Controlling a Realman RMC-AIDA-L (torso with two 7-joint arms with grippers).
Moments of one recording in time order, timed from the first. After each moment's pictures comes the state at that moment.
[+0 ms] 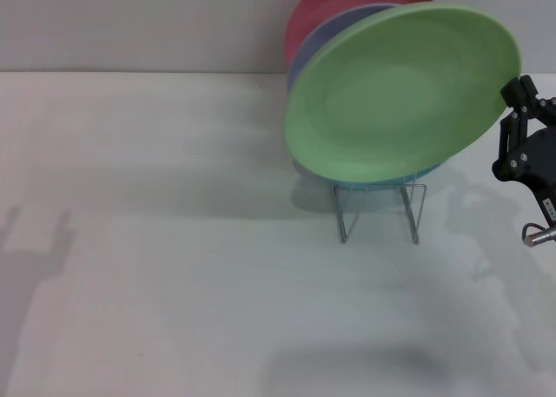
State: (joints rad) left arm -0.20 -2.06 -0.48 -0.19 1.98 1.84 -0.37; right arm 0.39 2.08 0.12 0.25 -1.74 -1.67 0.00
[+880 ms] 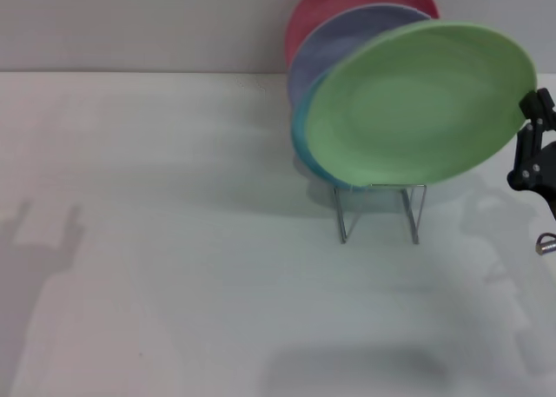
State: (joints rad) left arm -0.22 -2.06 -0.46 -0.19 1.98 1.84 -0.37; right arm 0.35 2.09 0.16 0.24 -1.74 -1.64 -0.08
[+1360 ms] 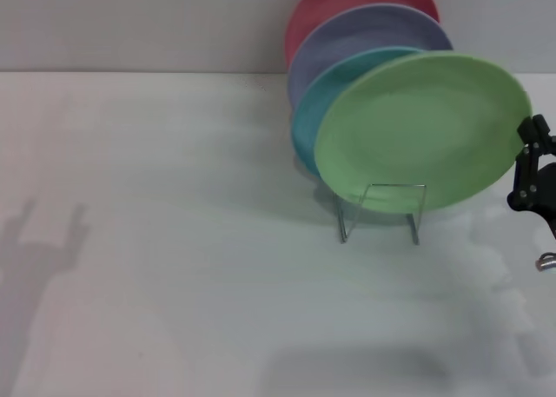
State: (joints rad) left arm -0.23 -2.06 -0.46 -0.20 1.99 1.84 -0.38; right arm 0.32 2.09 0.15 0.23 -1.74 -1.57 -0.09
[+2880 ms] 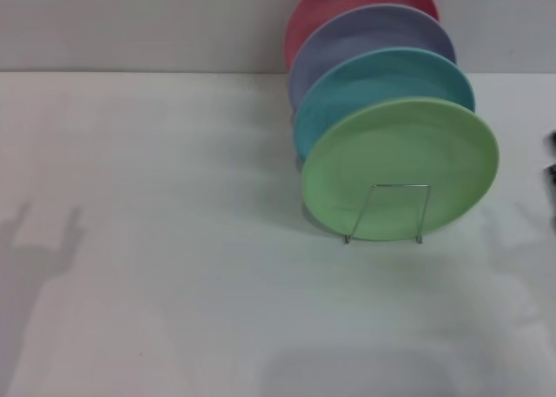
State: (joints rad) left arm -0.23 -2.06 -0.47 -0.17 1.99 1.86 -0.35; right arm 0.22 2.08 0.18 0.26 -1.81 -1.79 -0.01
